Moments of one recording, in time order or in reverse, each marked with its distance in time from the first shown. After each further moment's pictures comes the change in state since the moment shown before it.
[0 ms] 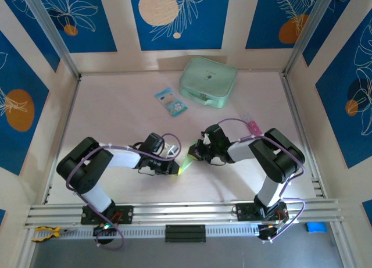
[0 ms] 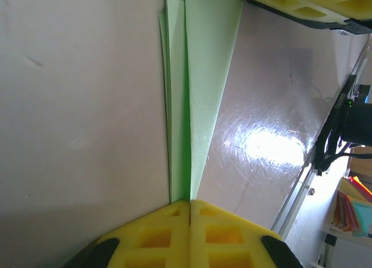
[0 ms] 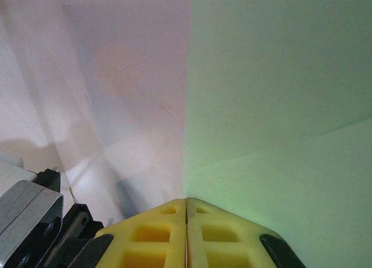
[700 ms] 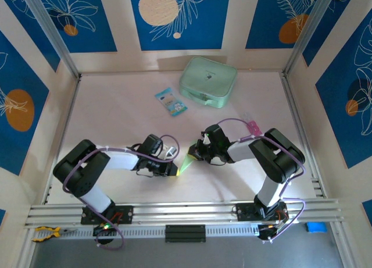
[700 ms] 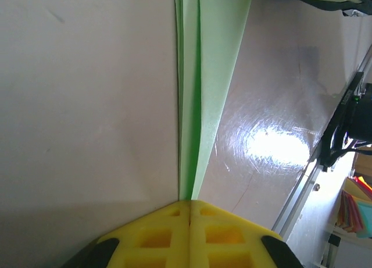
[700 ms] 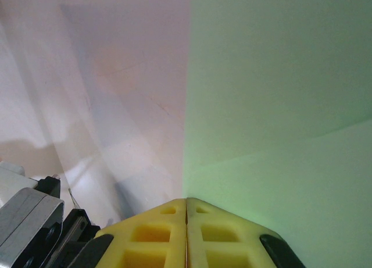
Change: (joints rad) left arm 0.000 -0.039 -0.029 -0.023 -0.019 0.000; right arm 0.002 -0.001 0.003 -0.010 0.005 0.000
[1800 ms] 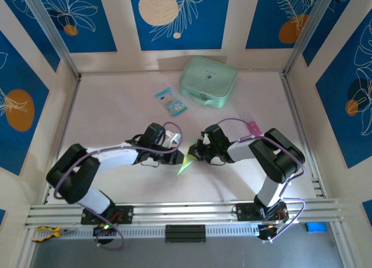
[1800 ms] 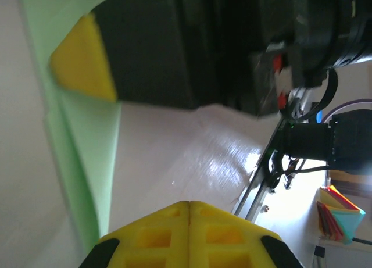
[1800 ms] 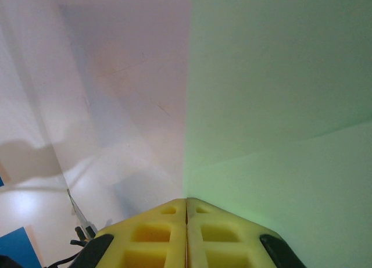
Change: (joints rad) left arm -0.015 -0.057 0.152 0.002 0.024 -0.024; right arm 0.003 0.000 0.003 -0.005 0.005 0.000
